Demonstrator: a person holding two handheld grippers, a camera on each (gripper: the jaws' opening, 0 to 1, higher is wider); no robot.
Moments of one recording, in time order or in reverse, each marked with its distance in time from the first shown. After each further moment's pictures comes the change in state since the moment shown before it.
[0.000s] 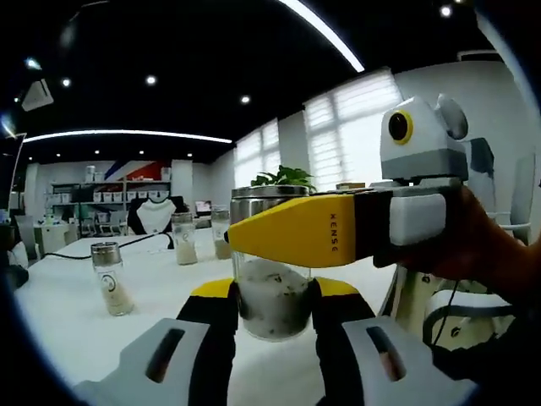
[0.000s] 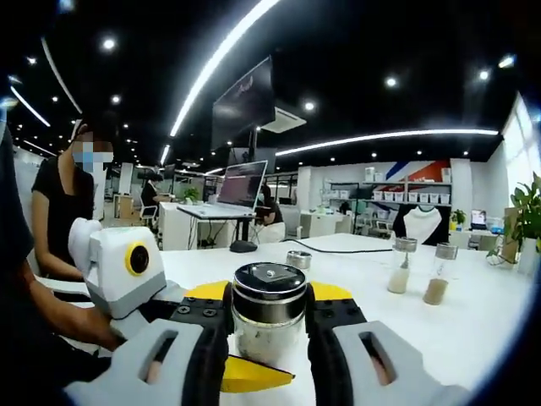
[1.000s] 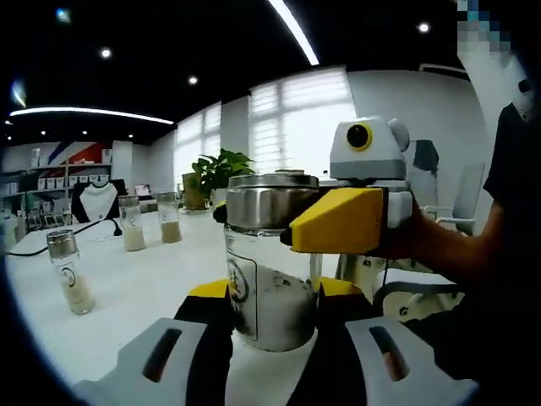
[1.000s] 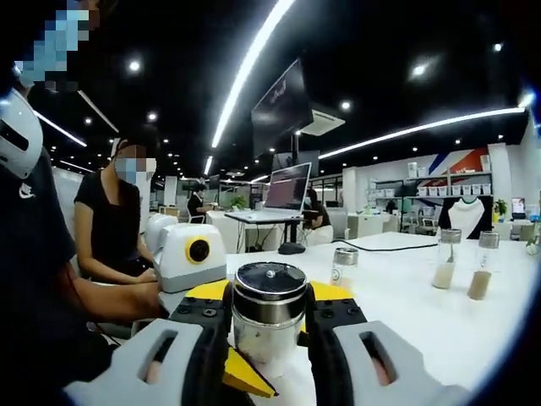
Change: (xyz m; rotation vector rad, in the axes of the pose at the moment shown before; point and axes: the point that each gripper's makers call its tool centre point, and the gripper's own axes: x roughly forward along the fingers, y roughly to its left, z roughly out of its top) left arm -0.015 -0.016 -0.014 -0.041 0.093 -0.276; right arm -0.005 0.029 -0.005 0.071 -0.037 0.231
